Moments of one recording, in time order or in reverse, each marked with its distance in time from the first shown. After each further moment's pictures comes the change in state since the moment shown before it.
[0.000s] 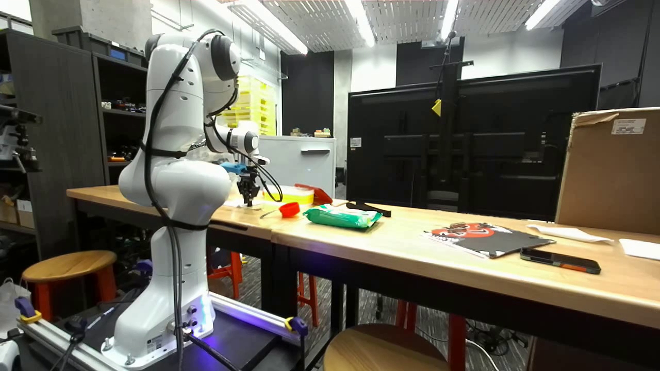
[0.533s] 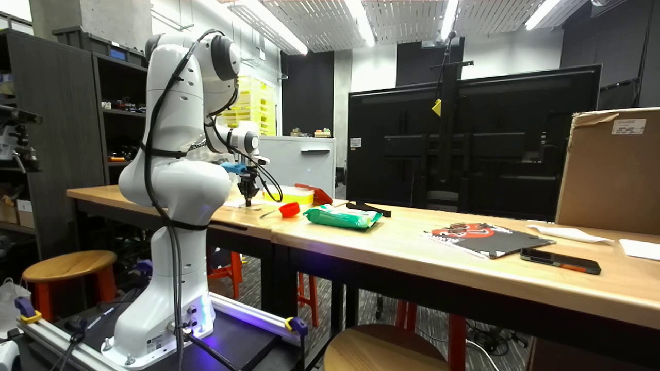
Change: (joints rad) arm 0.000 0.000 -0.001 0.002 0.000 -0.006 0.000
